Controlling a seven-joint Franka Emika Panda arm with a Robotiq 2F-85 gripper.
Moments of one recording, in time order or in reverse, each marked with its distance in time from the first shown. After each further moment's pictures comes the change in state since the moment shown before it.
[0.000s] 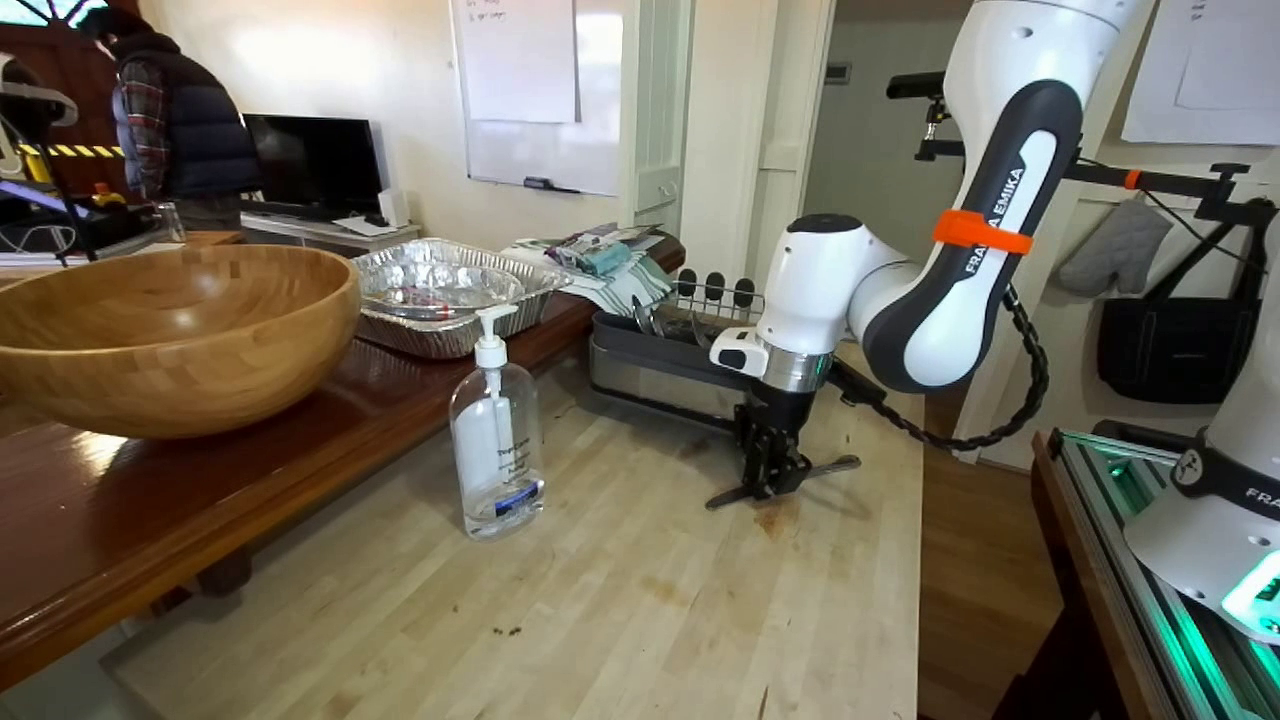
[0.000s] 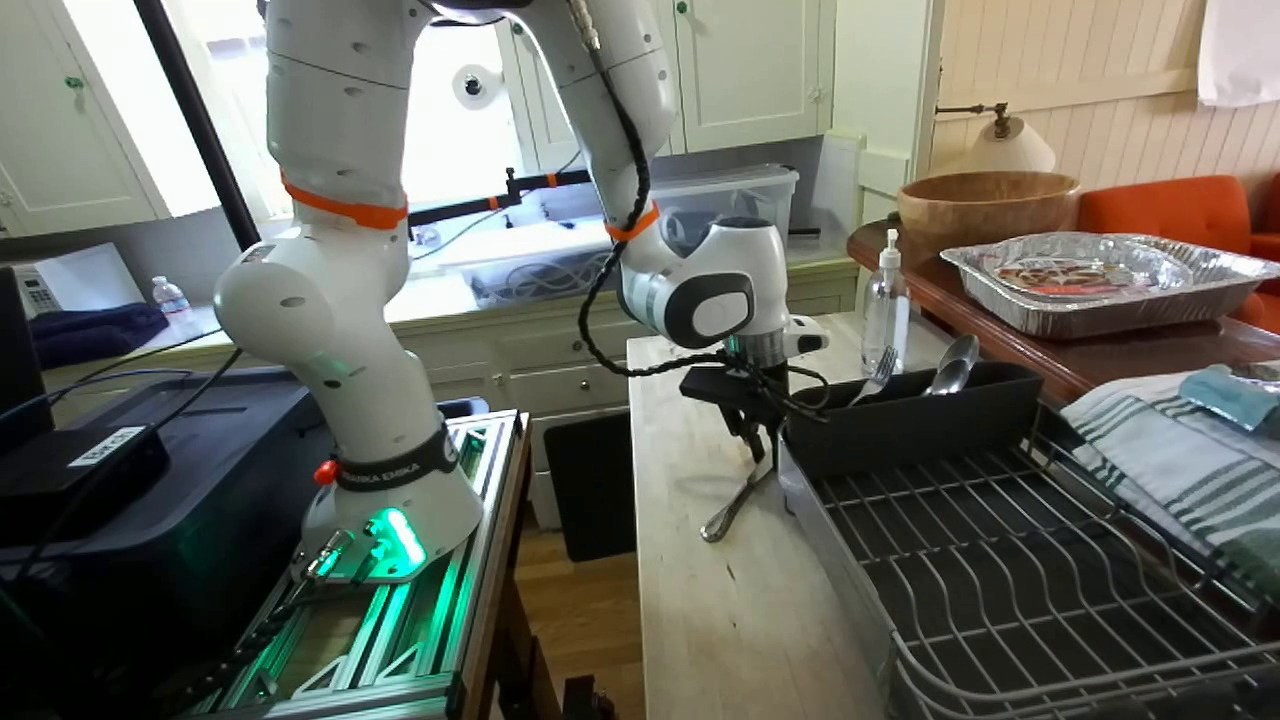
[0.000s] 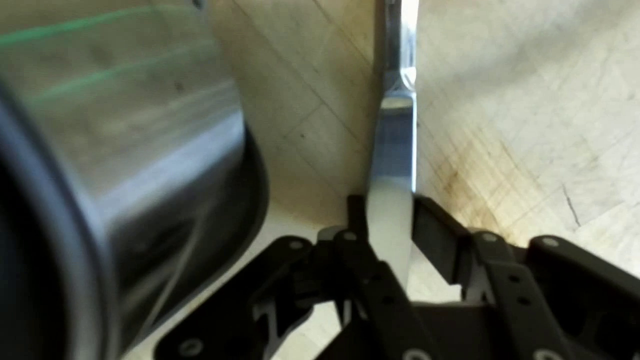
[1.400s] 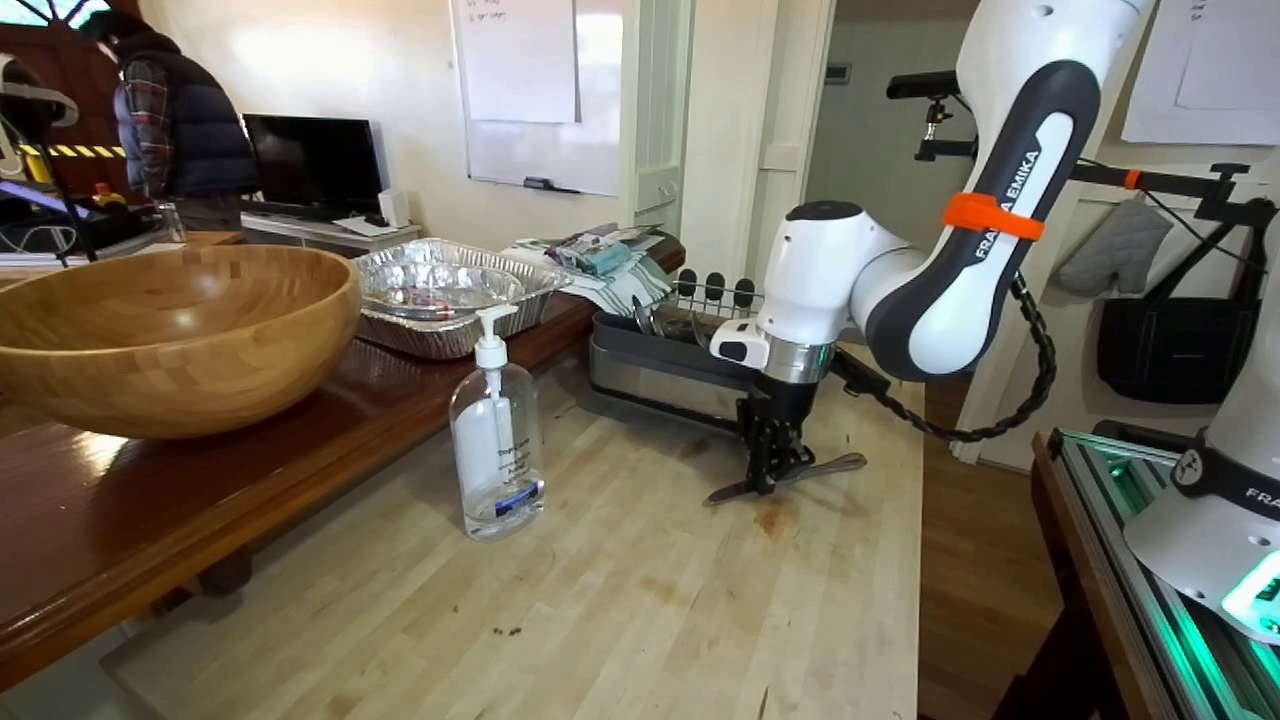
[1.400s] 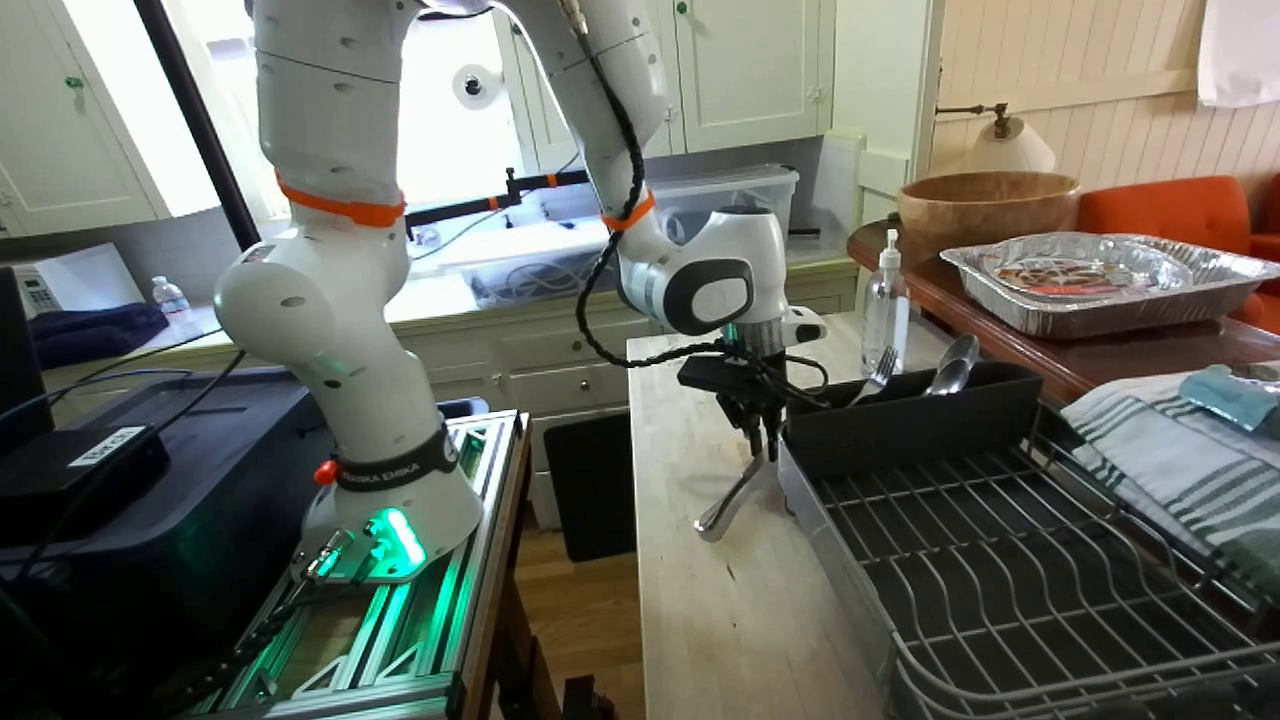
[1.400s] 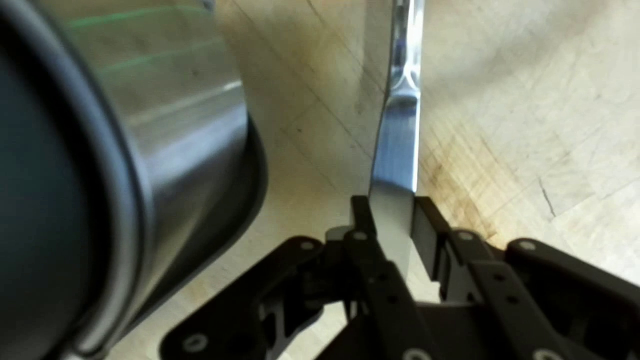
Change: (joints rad) arm 0.002 -0.047 0.012 -0.009 0.001 -0.056 0.002
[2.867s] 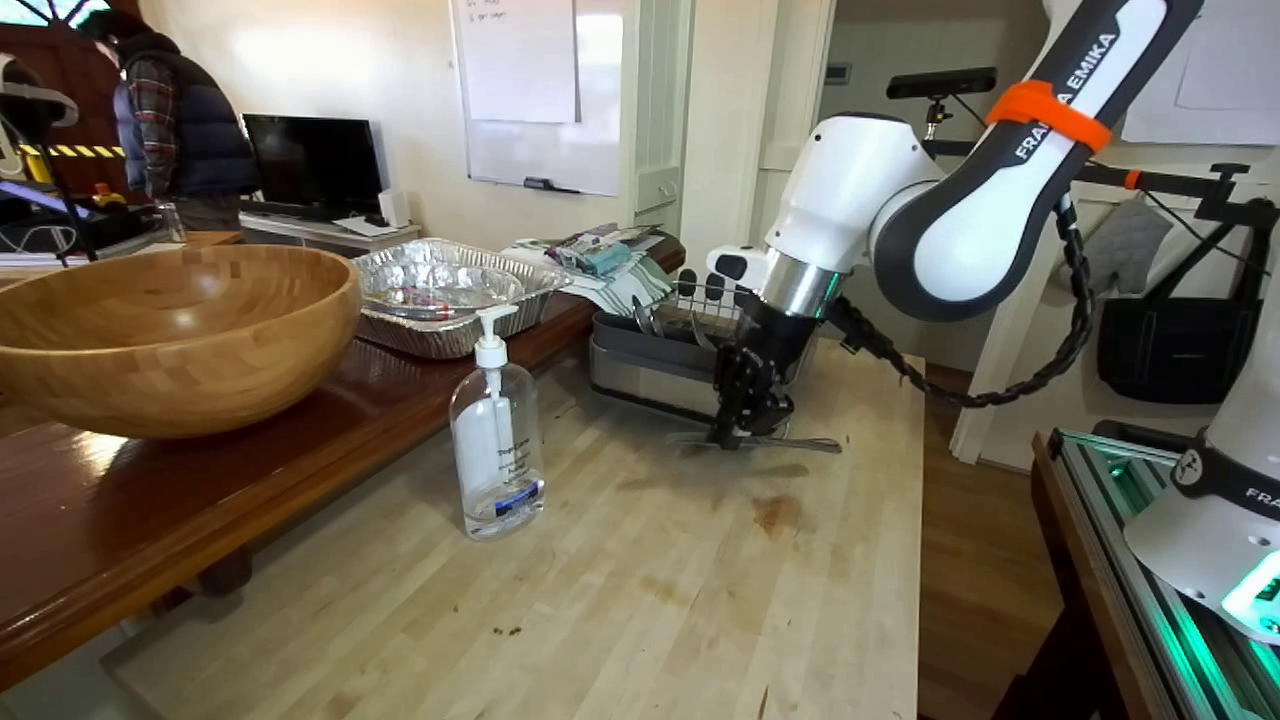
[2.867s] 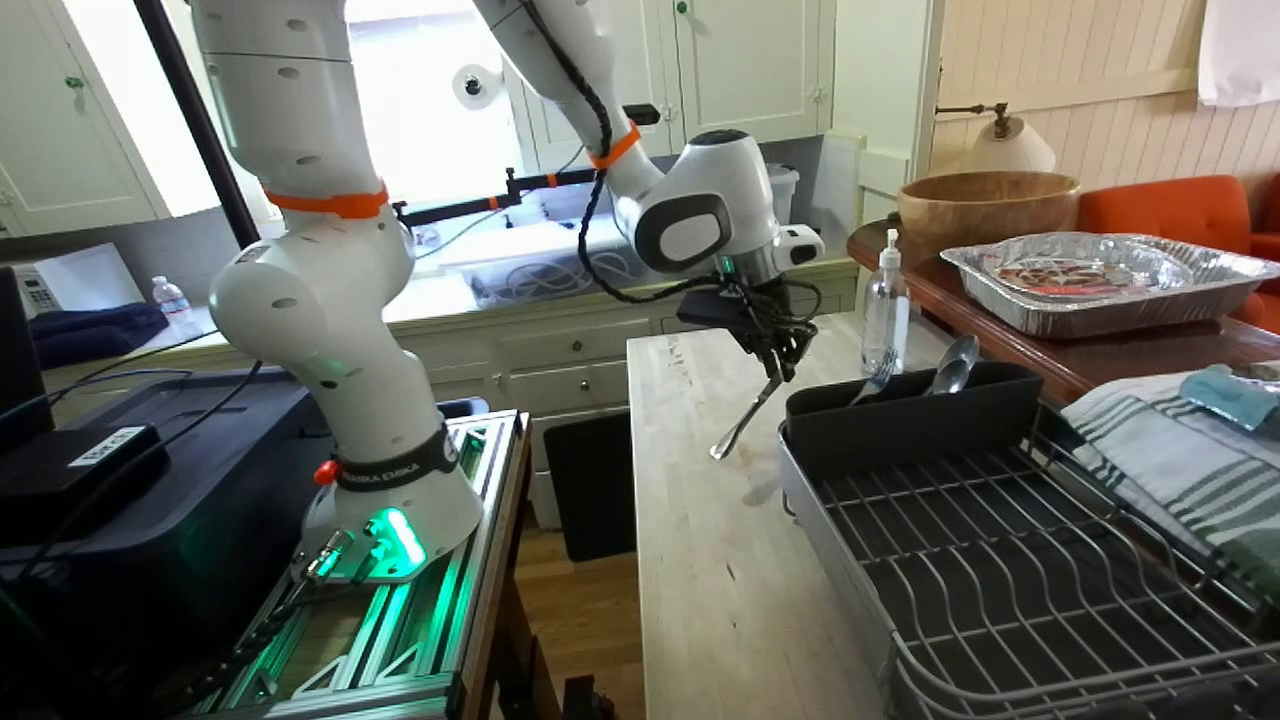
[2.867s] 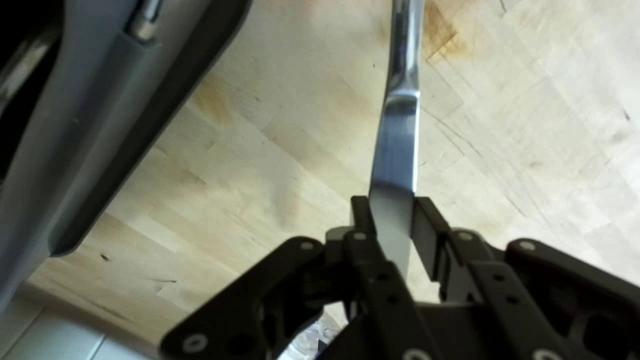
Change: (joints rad) arm -0.054 -0.202 0.177 -0.044 0.378 0.053 -0.161
